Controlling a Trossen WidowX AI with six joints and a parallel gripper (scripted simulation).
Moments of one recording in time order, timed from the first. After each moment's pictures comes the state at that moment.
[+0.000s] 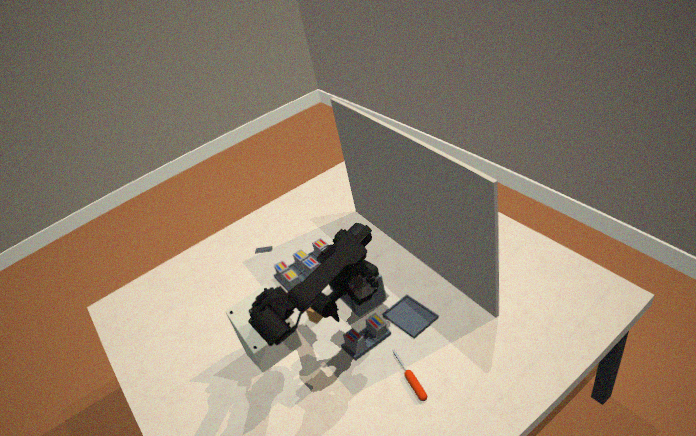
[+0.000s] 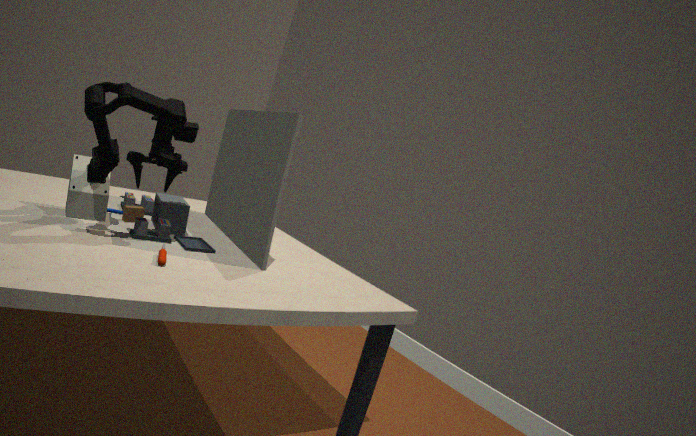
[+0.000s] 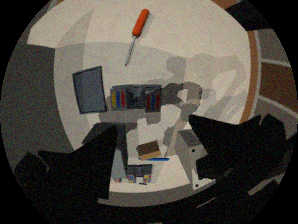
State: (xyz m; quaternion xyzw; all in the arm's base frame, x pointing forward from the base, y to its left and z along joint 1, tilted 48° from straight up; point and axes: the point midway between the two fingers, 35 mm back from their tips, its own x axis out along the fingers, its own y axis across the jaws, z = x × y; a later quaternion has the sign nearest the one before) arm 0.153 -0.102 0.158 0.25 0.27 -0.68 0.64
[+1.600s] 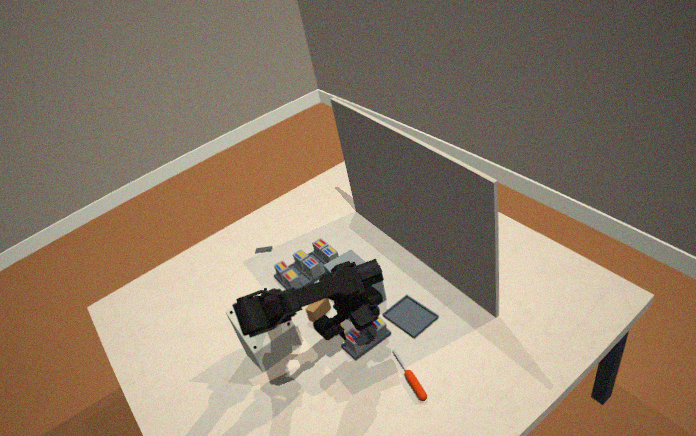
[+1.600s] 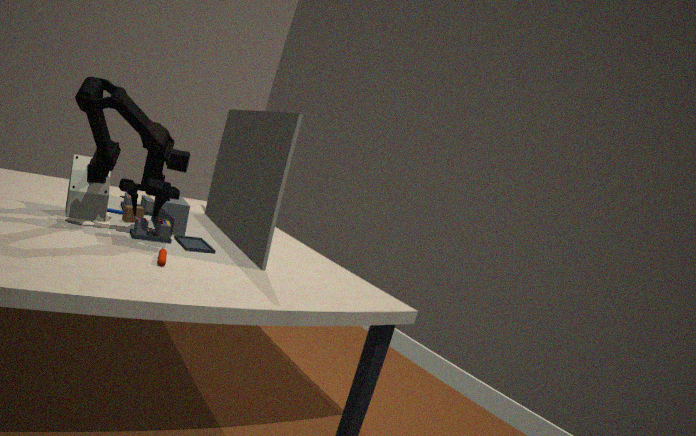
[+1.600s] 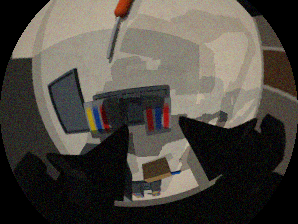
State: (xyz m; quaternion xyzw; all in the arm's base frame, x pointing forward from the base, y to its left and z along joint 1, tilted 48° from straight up) arm 0.141 -0.163 0.100 0.28 0.23 -0.69 0.63
